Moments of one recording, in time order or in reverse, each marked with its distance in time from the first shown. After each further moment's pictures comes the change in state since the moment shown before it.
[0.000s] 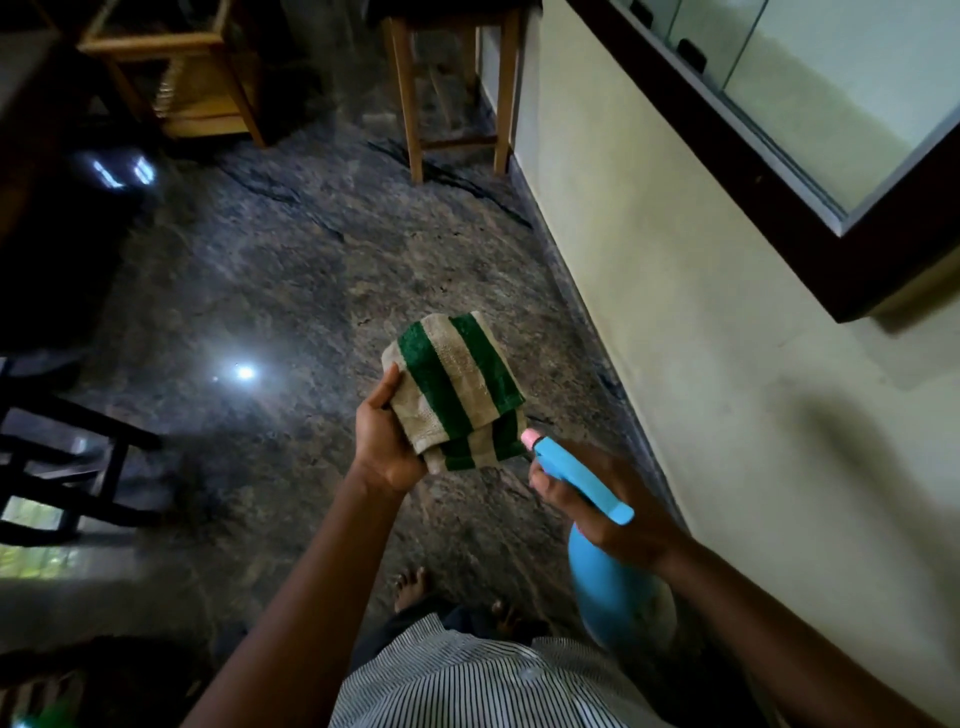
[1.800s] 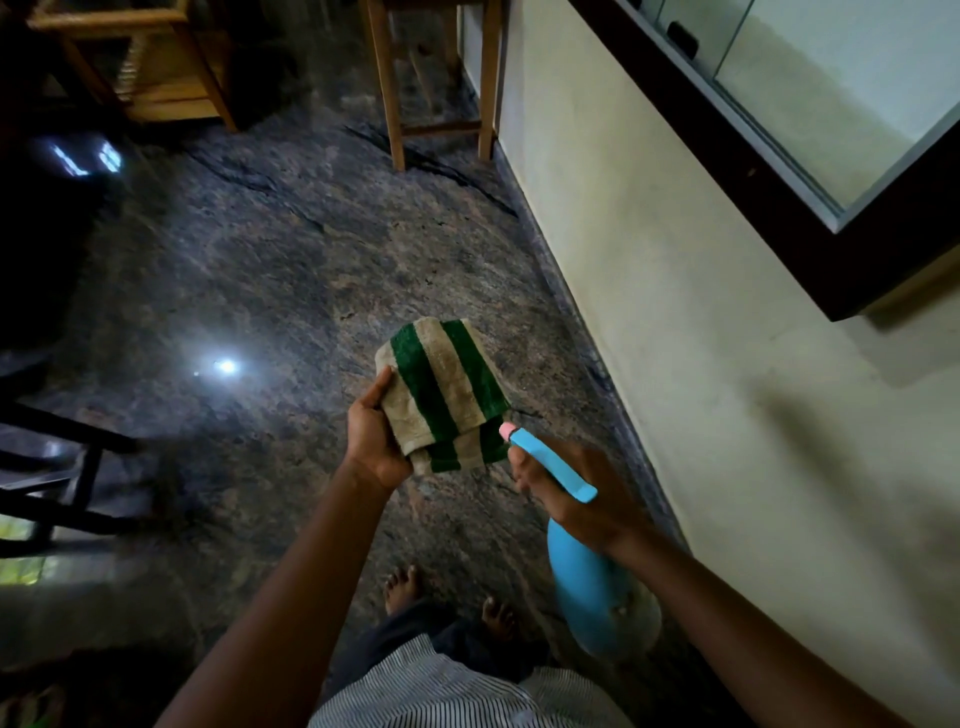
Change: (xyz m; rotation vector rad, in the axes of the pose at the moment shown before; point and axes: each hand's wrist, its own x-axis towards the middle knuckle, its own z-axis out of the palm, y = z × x) left_hand 0.035 -0.001 -0.012 0.070 0.096 -0.037; right_hand 0.027 0.016 0.012 -0.134 0.107 0.132
